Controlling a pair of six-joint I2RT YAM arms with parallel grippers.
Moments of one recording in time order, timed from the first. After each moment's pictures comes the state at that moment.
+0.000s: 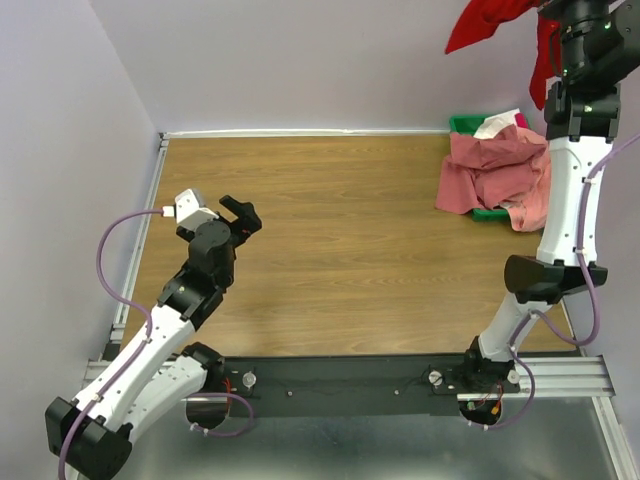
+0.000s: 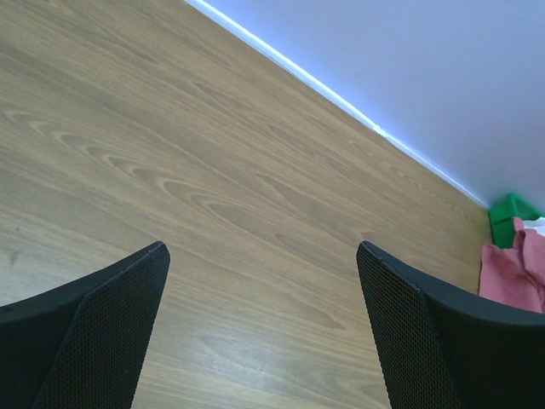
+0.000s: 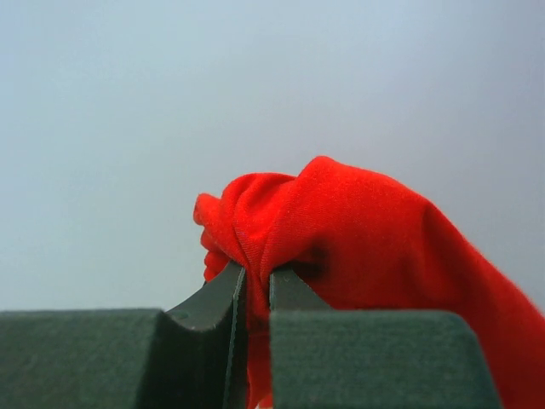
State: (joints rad) left arm -0.50 0.78 0.65 -0.11 -0.62 -0.70; right arm -0.06 1.86 2.51 -0.15 0.02 0.27
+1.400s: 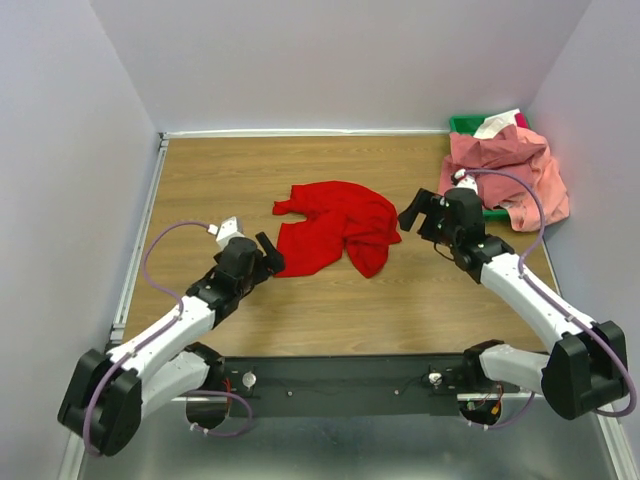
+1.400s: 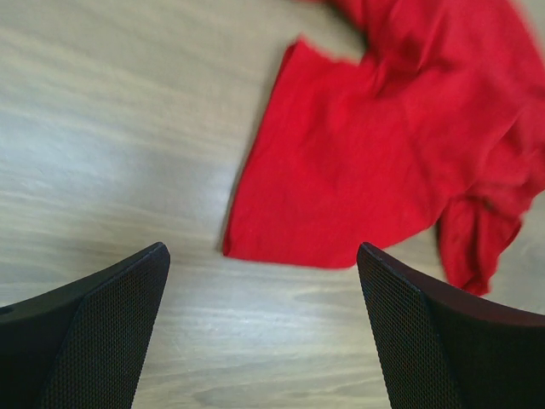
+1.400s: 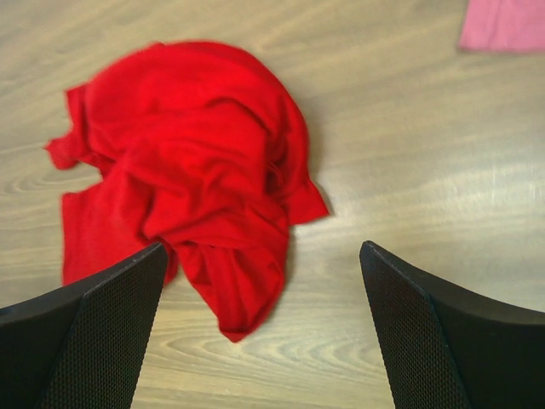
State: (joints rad) left arm -0.50 0.92 0.43 -0.11 -0.27 -0.80; right arm 0.33 1.16 0.79 -0.15 0.10 0.55
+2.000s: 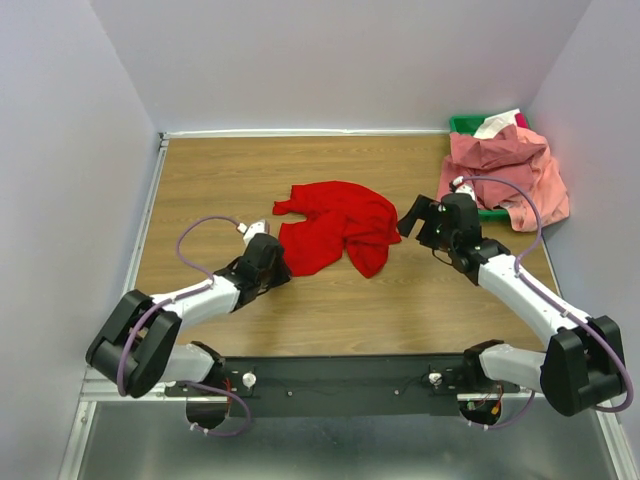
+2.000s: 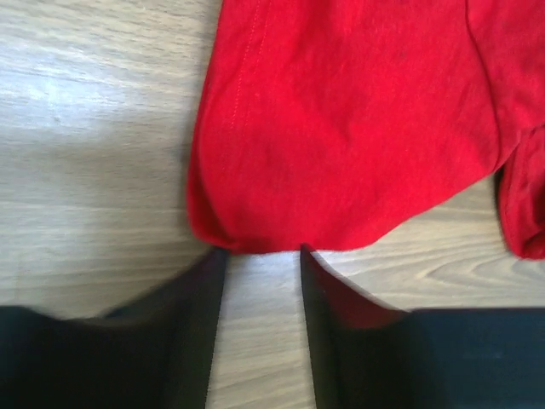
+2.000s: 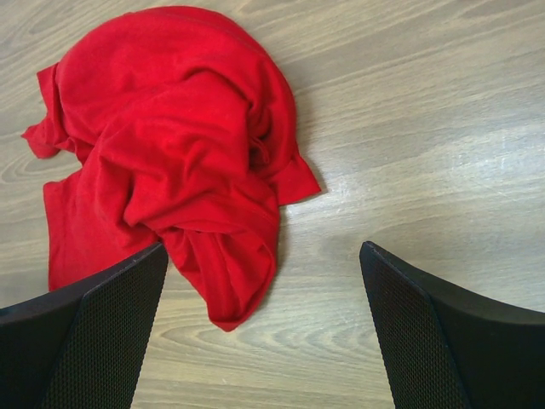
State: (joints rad) left arm -0.56 1.29 0.47 0.04 -0.14 -0.78; right arm 0.33 1.19 0.73 -0.15 0.09 0.61
